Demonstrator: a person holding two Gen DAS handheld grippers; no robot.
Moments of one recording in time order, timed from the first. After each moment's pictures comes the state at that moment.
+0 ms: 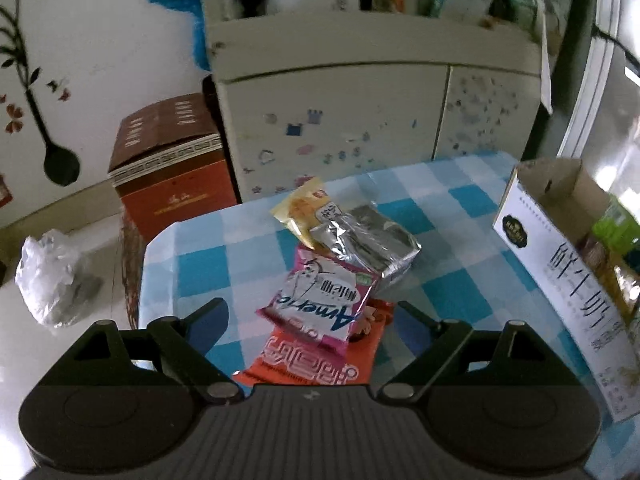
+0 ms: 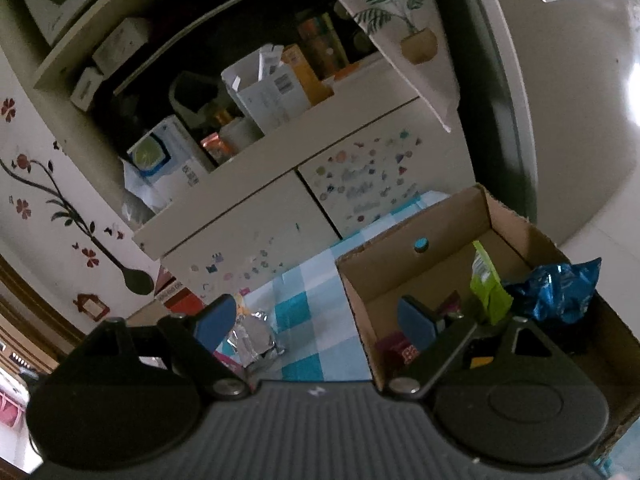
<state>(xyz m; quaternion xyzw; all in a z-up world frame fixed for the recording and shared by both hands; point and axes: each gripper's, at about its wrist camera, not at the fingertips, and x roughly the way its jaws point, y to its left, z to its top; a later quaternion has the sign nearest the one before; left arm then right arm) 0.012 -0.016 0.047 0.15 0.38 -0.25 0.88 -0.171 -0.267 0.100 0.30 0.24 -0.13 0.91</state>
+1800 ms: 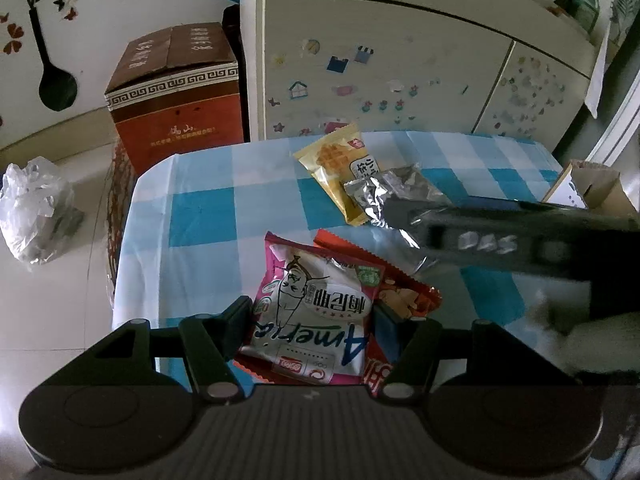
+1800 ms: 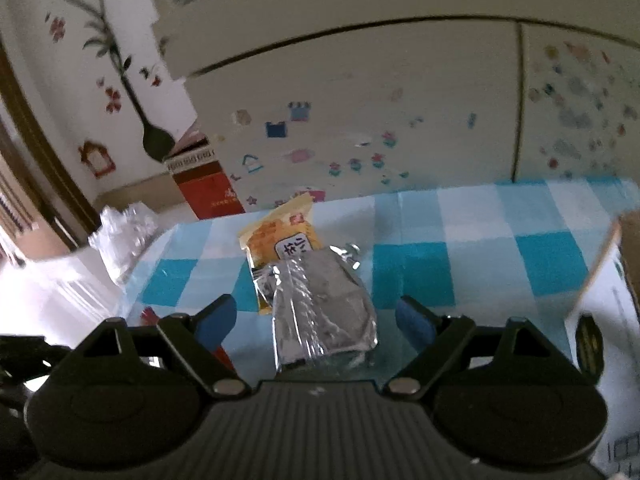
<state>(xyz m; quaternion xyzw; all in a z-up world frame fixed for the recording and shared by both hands) 0.055 -0.002 0.011 0.08 0.47 -0.23 0.85 0.032 -0.170 -0.019 0.12 0.35 -0.01 0.93</state>
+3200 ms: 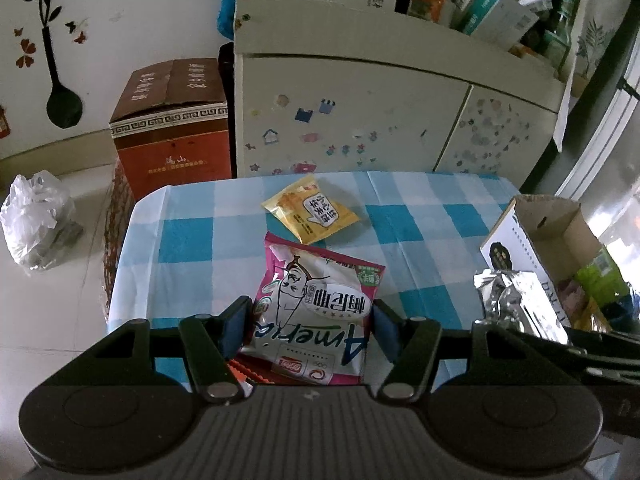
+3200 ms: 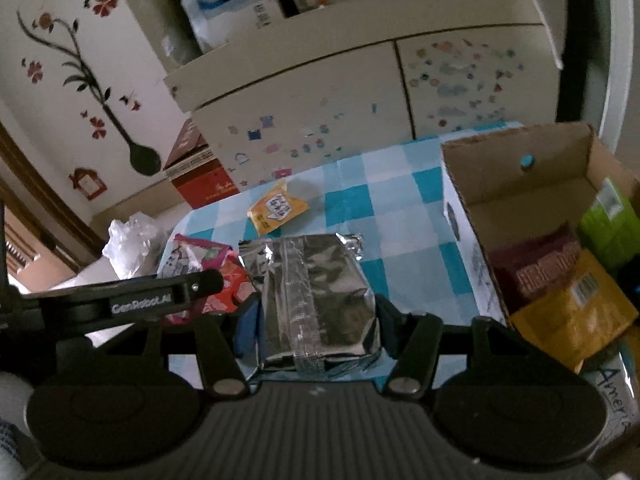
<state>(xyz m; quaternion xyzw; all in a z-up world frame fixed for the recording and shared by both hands) 0.019 -0.011 0.053 0.05 0.44 -0.24 0.87 -0.103 -0.179 0.047 0.20 0.37 -0.06 0.91</state>
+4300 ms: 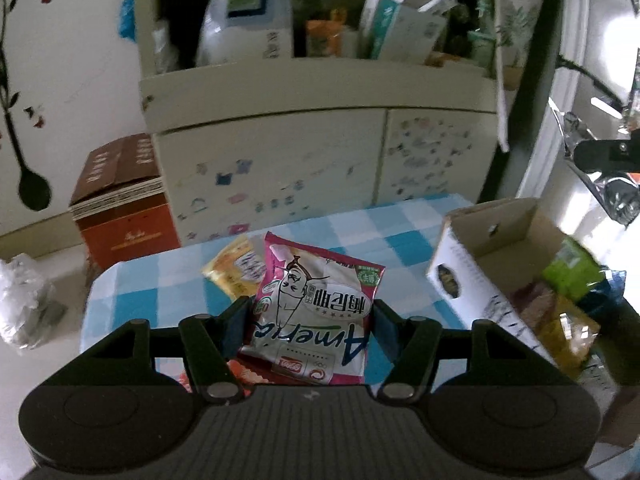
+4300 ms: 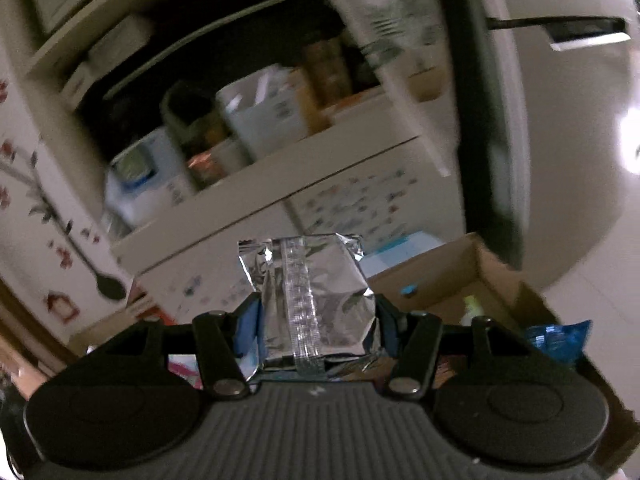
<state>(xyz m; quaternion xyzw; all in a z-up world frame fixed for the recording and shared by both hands) -0.016 -0.062 0.068 0.09 0.34 -0.29 0.89 -0.152 -0.278 0.119 0.25 0.22 -0.17 0.93</state>
